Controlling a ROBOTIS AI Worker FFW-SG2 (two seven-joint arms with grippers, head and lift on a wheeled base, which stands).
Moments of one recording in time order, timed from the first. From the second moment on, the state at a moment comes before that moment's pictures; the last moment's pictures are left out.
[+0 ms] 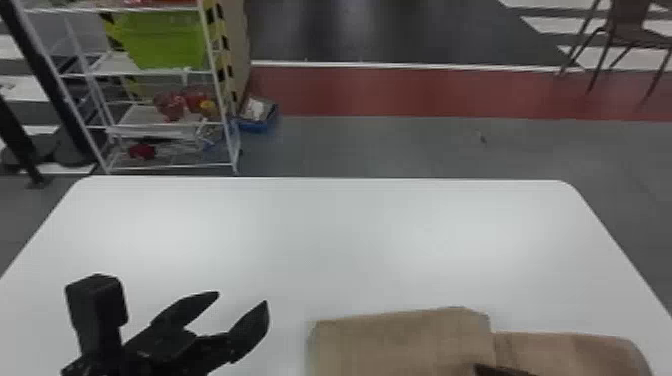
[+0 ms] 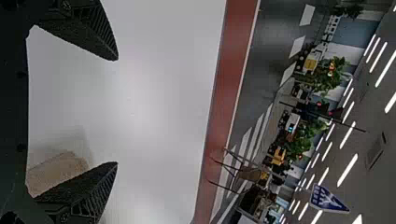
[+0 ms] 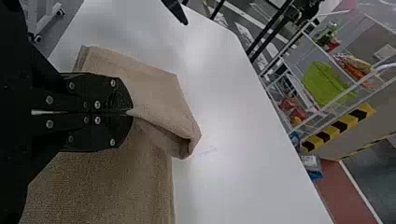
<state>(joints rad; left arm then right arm) 0.54 0.06 0.11 -2.33 0.27 0.73 -0.41 0.47 -0.01 -0.48 -2.62 -0.16 1.57 1.00</state>
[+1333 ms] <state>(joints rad) 0.57 0.06 0.03 -2.35 0.24 0.75 -0.41 0.51 -0.03 -1.00 -2.42 -0.34 1.57 1.15</state>
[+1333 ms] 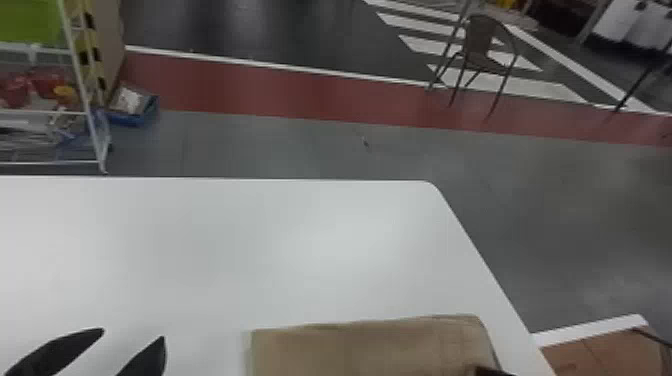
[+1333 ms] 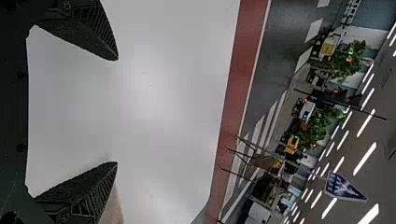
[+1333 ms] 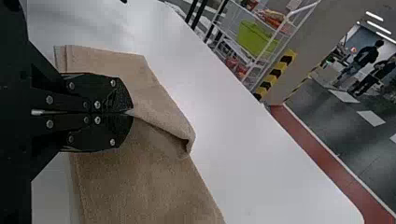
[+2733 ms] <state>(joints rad) 0.60 0.06 0.00 -2.36 0.20 0.74 -0.39 0.46 -0.15 -1.03 -2.27 -0.31 1.49 1.19</state>
